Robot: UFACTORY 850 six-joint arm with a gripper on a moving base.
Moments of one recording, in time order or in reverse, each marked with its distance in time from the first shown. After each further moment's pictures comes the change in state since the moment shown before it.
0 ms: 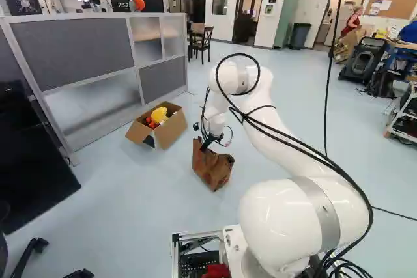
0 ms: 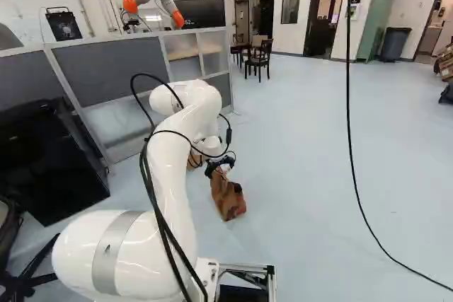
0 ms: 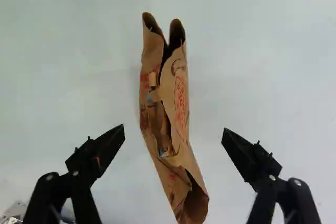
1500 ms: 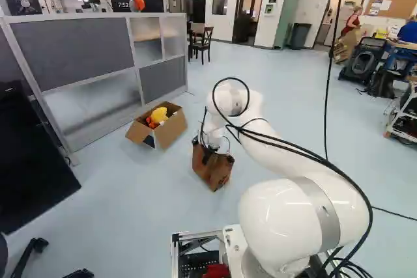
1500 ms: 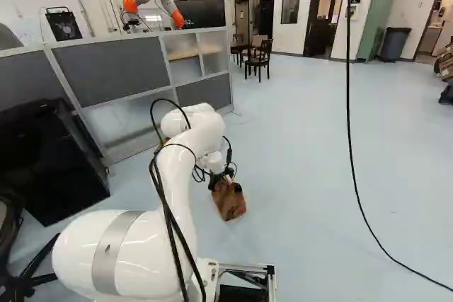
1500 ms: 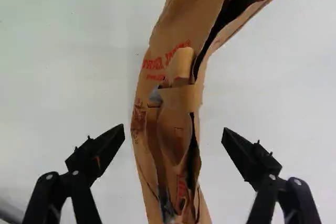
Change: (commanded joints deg) arm 0.0 -15.3 -13.7 0.0 0.0 -7.2
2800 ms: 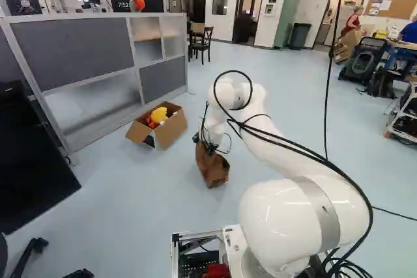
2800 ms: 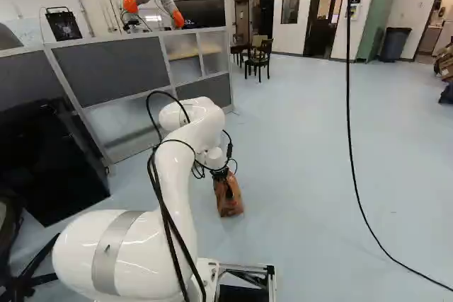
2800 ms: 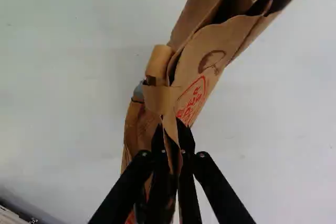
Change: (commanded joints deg) arm -0.6 6.3 6.3 0.0 0.0 0.0
